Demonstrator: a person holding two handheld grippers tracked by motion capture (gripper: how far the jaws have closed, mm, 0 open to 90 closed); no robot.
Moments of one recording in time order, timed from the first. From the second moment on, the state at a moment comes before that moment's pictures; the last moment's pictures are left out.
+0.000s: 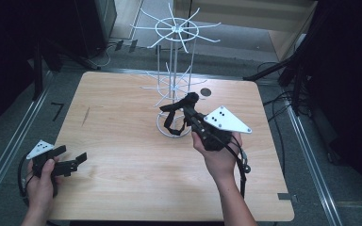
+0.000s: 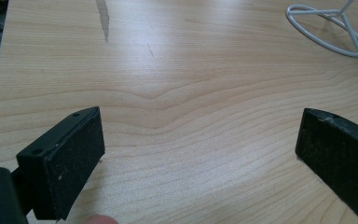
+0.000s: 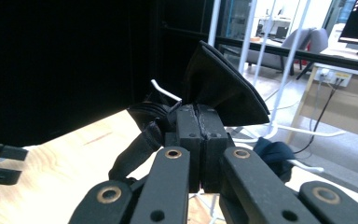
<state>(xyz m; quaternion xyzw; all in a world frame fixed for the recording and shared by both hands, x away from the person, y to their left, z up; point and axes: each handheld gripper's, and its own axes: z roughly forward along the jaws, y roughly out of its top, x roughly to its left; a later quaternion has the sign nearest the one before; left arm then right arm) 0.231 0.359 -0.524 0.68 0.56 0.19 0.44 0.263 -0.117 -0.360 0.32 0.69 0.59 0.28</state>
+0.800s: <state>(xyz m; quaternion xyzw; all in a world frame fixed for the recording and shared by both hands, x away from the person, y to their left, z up) 0.231 0.359 -0.524 0.68 0.56 0.19 0.44 0.300 -0.115 -0.381 0.35 0.69 0.57 0.27</state>
